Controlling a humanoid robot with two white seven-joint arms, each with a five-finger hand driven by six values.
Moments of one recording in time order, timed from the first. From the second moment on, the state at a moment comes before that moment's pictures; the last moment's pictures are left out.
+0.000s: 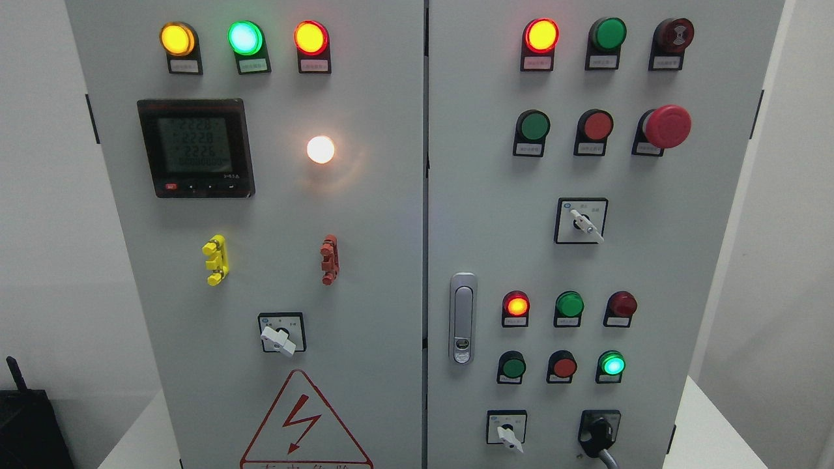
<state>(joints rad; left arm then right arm) -0.05 -0.08 0.07 0.11 -0.08 -0.10 -0.12 0.07 0.10 -0.01 -1.78 -0.11 -0.12 0.08</state>
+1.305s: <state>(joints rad) -0.05 -0.08 0.07 0.11 -0.08 -0.10 -0.12 0.07 0.10 -0.03 -1.78 -0.11 -0.12 0.09</state>
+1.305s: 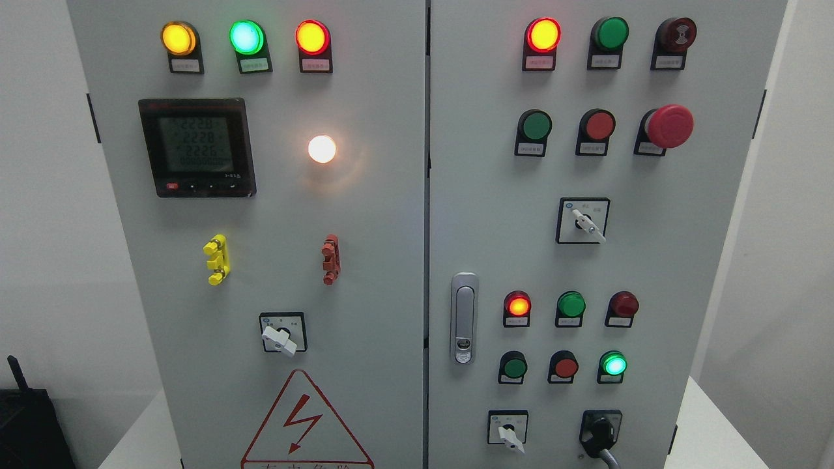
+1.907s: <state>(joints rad) -0.05 -0.08 0.07 0.11 -0.08 -0.10 -0.12 0.07 0.10 -0.04 -1.77 -0.11 -0.13 0.09</state>
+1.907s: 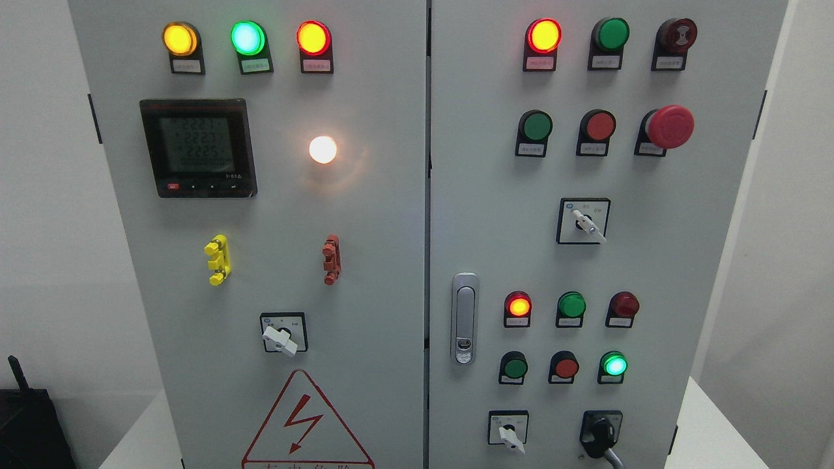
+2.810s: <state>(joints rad) -0.05 -0.08 0.07 0.11 -0.08 -0.10 -0.12 0.07 0.09 -0.05 -1.77 -0.11 -0.13 0.08</state>
